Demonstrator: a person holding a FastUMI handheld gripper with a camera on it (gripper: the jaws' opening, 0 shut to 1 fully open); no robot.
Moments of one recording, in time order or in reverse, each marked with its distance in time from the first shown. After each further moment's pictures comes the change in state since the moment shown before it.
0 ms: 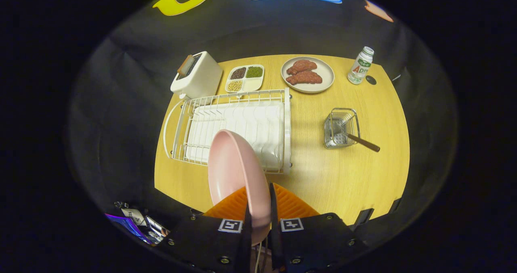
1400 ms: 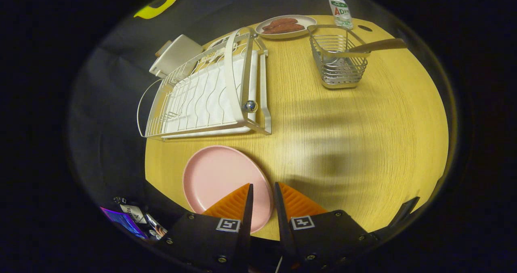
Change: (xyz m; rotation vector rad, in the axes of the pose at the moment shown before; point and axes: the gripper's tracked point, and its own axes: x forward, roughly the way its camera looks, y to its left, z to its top) arm 0.133 -0.075 -0.100 0.082 -0.010 0.137
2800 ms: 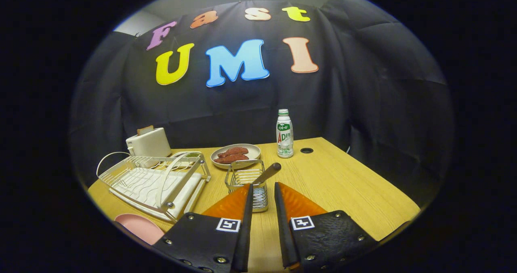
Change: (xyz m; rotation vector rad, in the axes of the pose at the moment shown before) arm -0.071 -0.125 0.138 -0.142 -1.056 -0.266
